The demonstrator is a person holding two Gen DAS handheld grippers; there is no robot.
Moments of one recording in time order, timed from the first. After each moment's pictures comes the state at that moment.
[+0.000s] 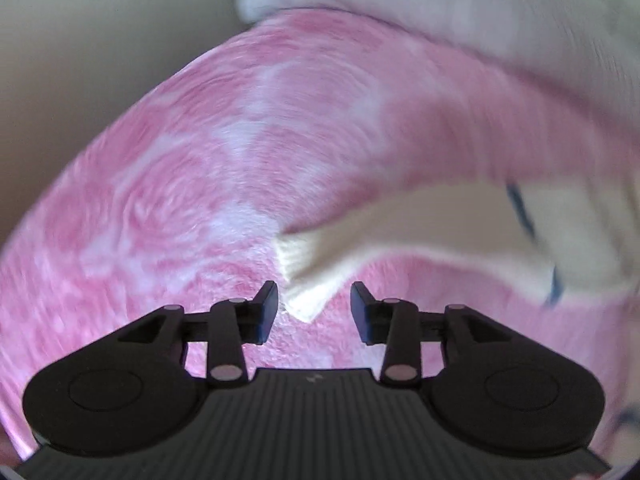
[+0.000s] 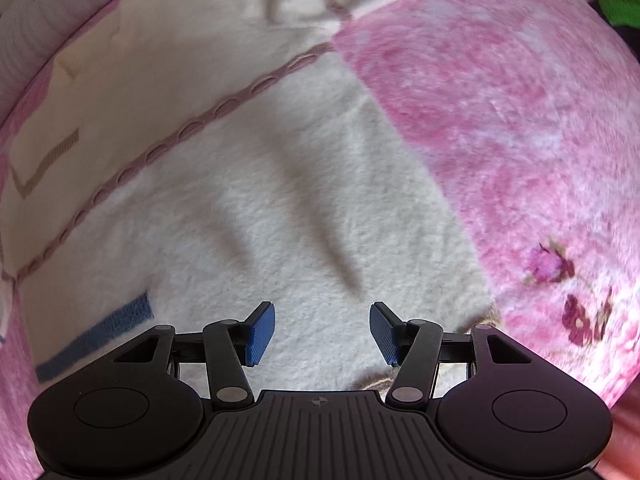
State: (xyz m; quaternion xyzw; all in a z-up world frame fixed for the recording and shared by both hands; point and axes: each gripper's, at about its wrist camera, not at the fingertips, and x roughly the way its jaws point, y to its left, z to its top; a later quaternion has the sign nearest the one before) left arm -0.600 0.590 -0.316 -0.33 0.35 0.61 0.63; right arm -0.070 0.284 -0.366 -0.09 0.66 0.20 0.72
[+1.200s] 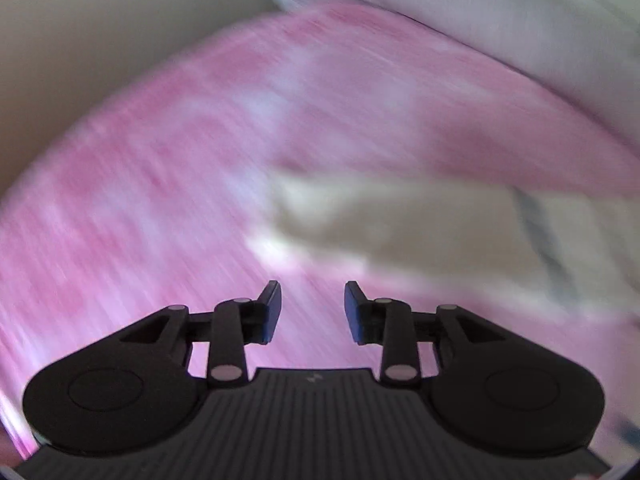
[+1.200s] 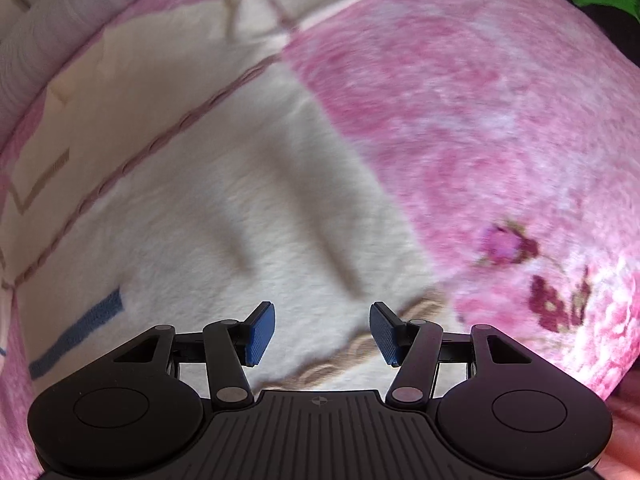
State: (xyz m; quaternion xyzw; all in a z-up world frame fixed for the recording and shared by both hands) left arm -0.572 0.534 -0.325 -0.36 0.36 0.58 0.64; right arm -0.069 0.234 -0.367 -0.07 0.64 0.19 0.74
